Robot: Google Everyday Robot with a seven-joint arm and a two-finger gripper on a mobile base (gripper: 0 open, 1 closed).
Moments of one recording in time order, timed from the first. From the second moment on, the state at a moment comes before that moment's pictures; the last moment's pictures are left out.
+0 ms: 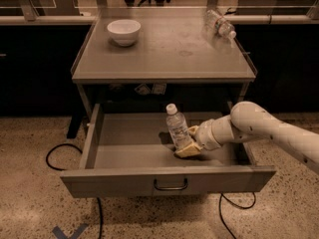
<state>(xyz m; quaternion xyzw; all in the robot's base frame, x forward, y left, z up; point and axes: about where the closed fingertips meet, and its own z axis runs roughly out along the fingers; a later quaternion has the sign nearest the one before) 0.597 -0.098 0.600 -0.55 0.74 0.20 0.32</state>
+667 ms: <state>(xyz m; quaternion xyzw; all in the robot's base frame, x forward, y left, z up) 0.597 -0.098 0.600 -0.55 0.74 0.20 0.32</state>
